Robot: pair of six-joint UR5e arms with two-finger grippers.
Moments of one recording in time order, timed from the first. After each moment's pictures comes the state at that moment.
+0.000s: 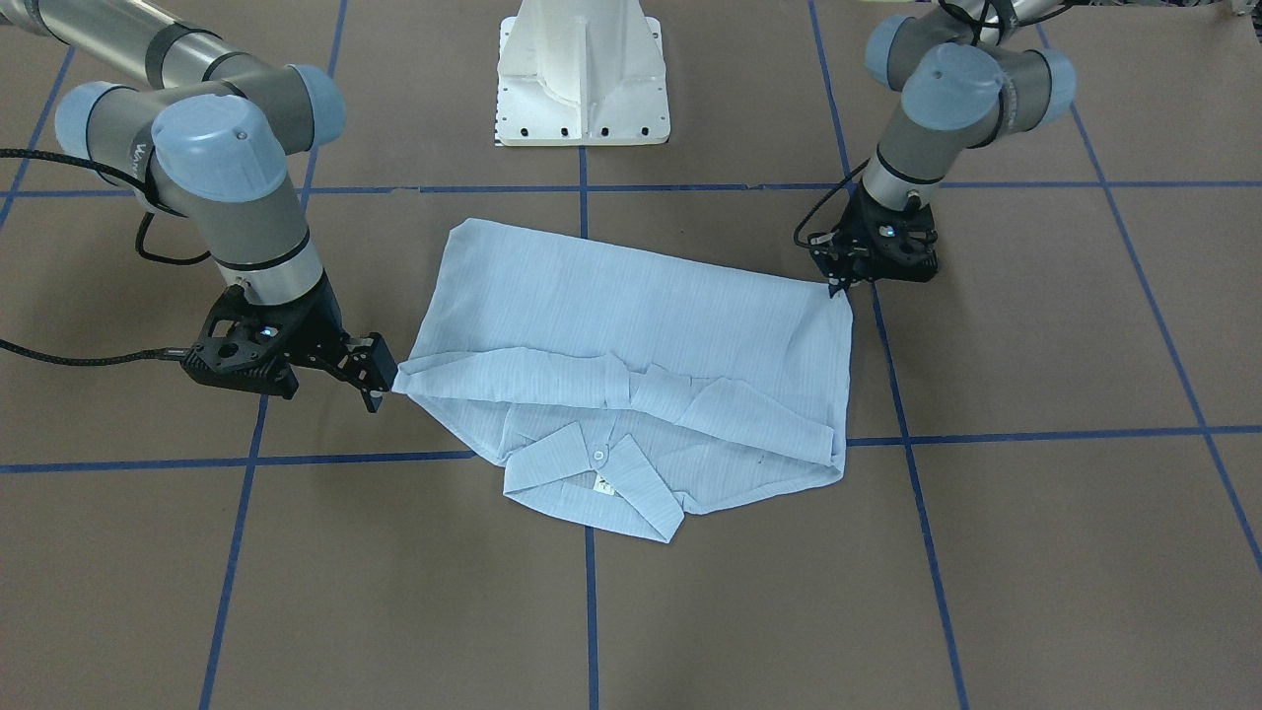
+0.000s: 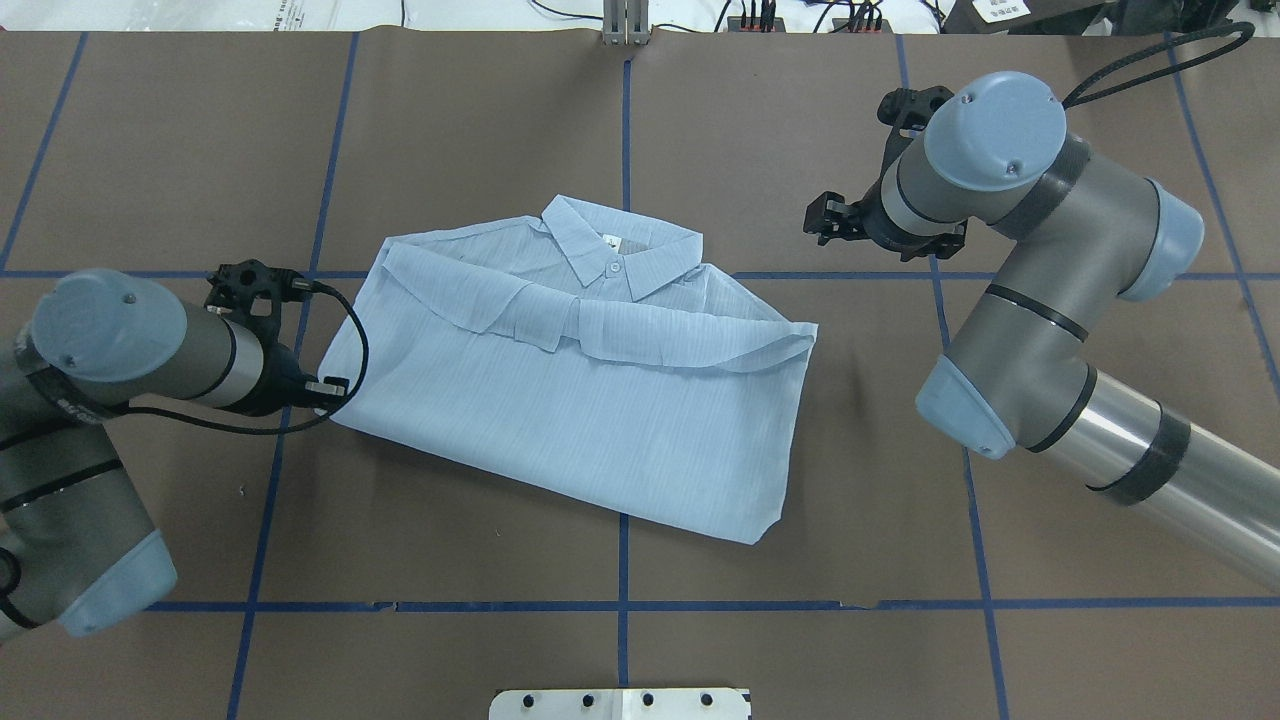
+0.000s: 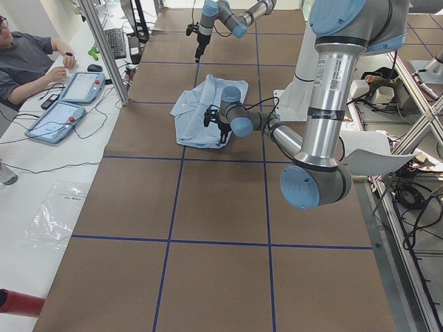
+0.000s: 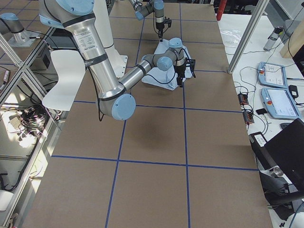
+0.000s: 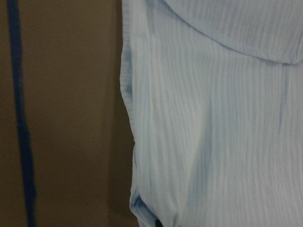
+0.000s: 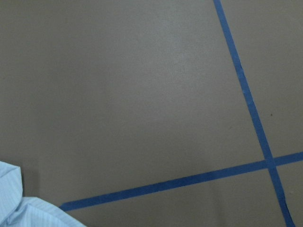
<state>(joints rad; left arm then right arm) -0.65 -1.74 -1.84 -1.94 -1.87 -1.02 0.77 -1.09 1.71 -1.44 1.83 1.24</state>
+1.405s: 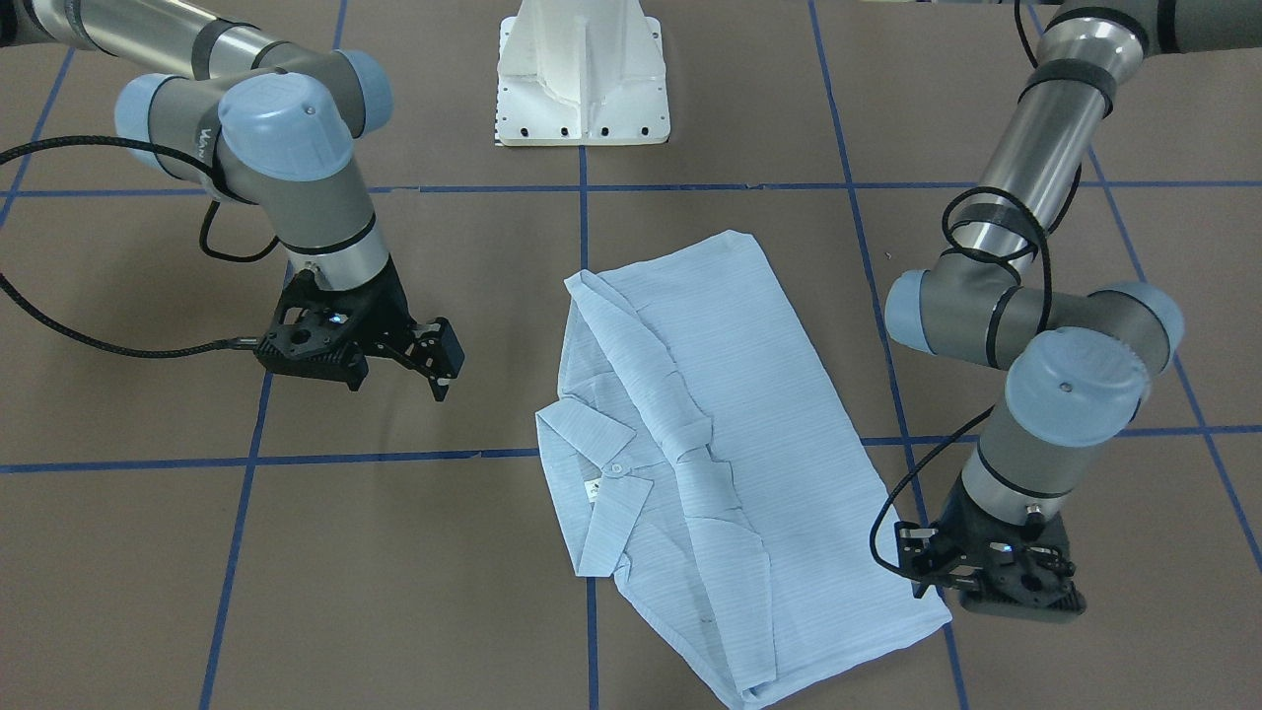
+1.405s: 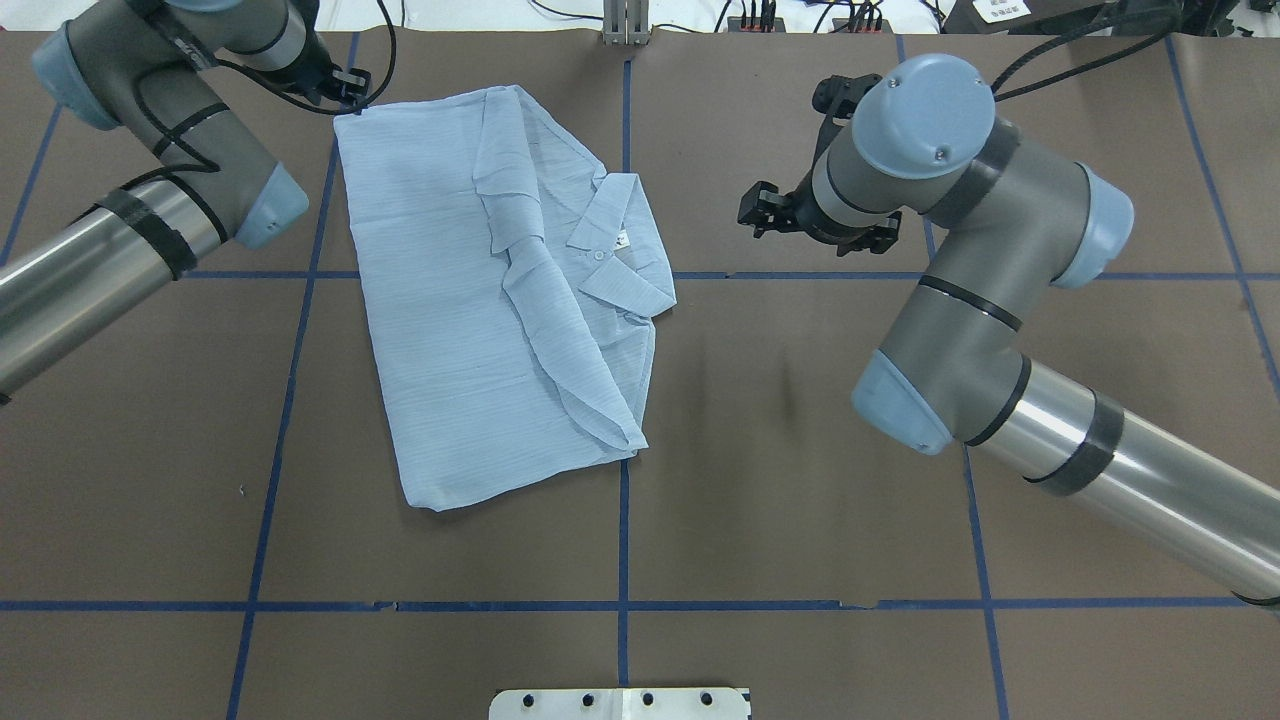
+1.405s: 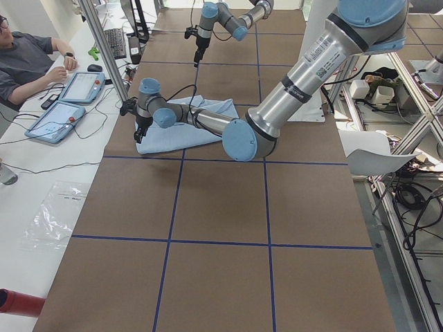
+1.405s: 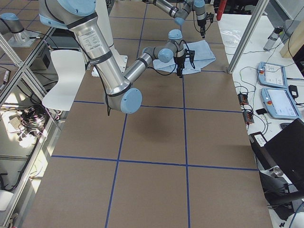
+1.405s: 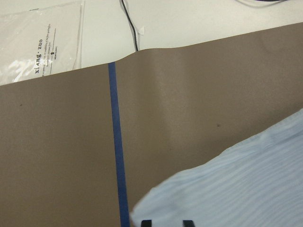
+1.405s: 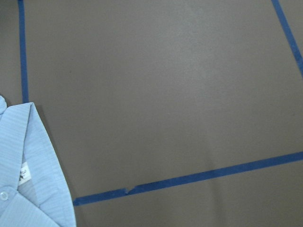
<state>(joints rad) -1.01 -2.32 -1.05 -2.13 -1.96 -0.65 0.72 -0.94 1.64 -1.47 1.82 1.32</state>
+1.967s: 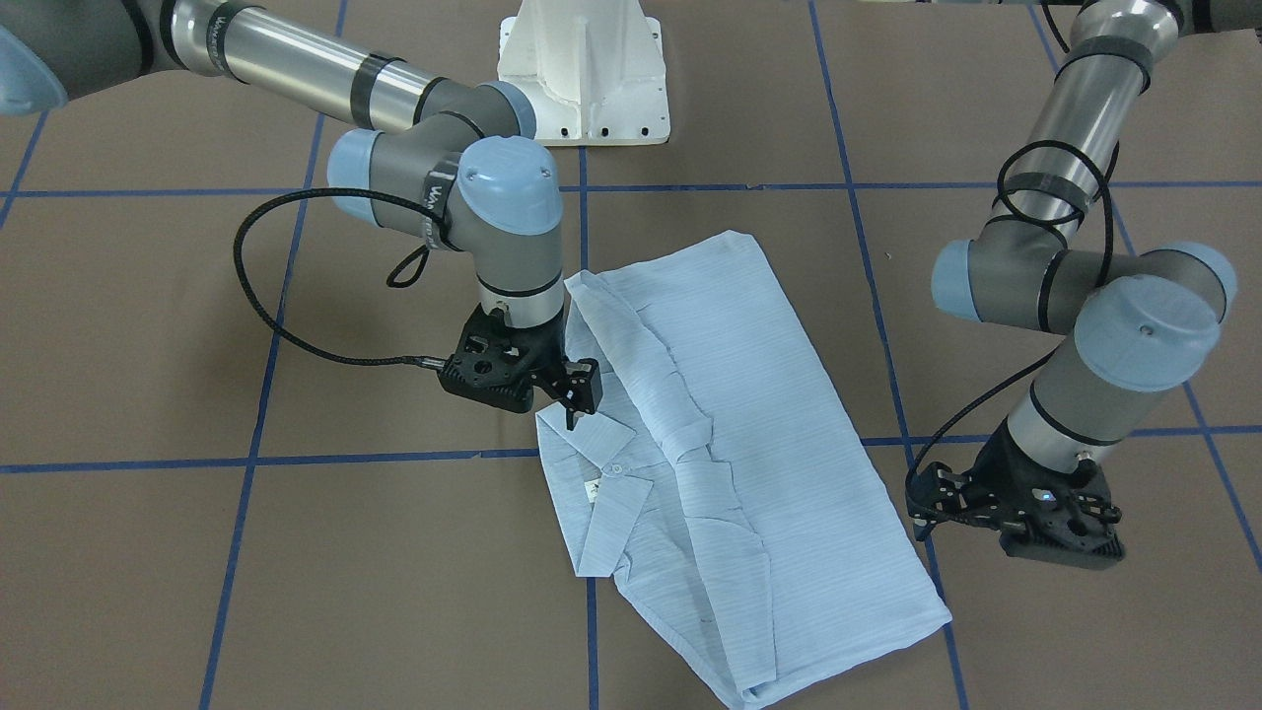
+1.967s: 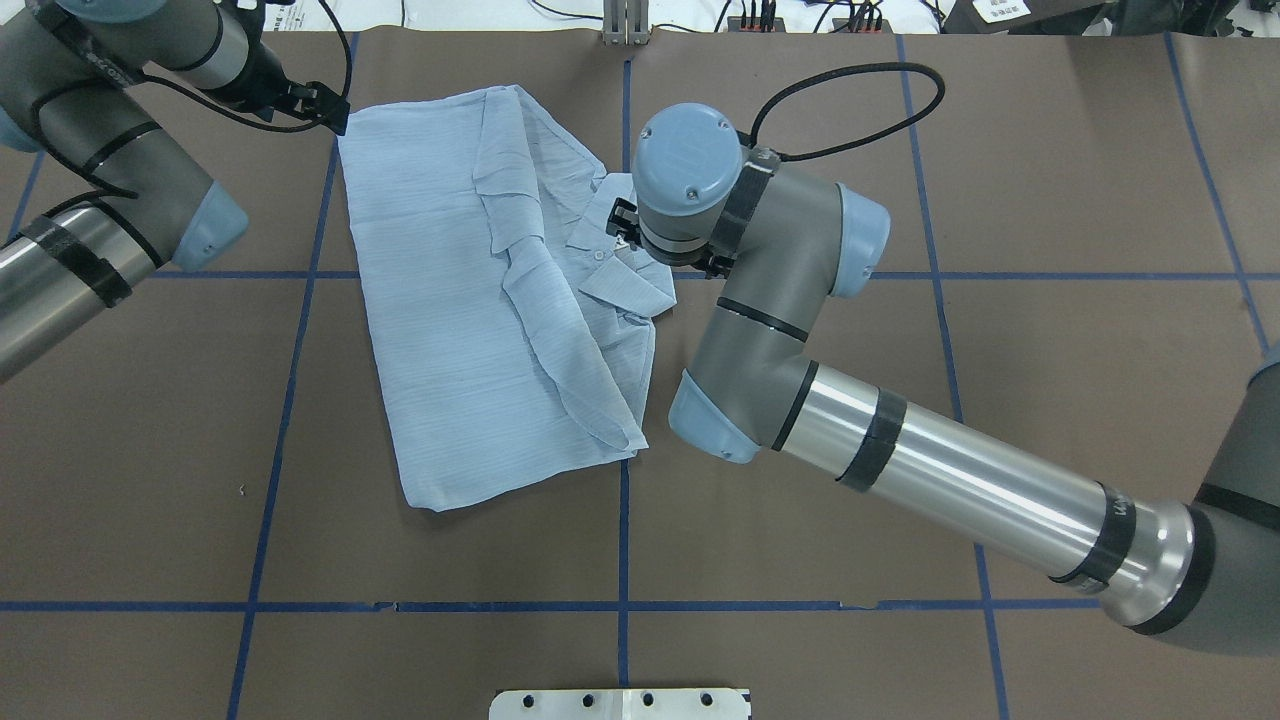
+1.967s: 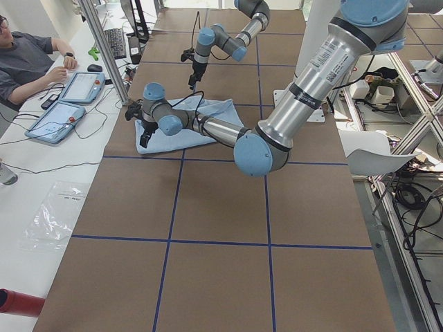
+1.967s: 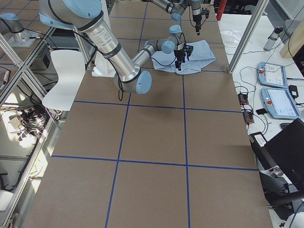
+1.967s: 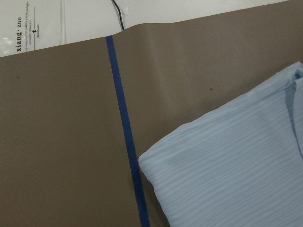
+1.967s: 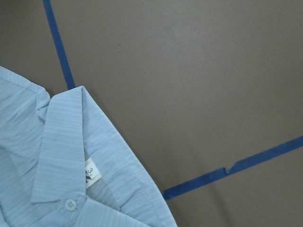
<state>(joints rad) -1.02 -2.21 -1.19 -2.13 -2.03 -0.68 0.60 -0.68 1.31 -1.43 1.70 1.55</state>
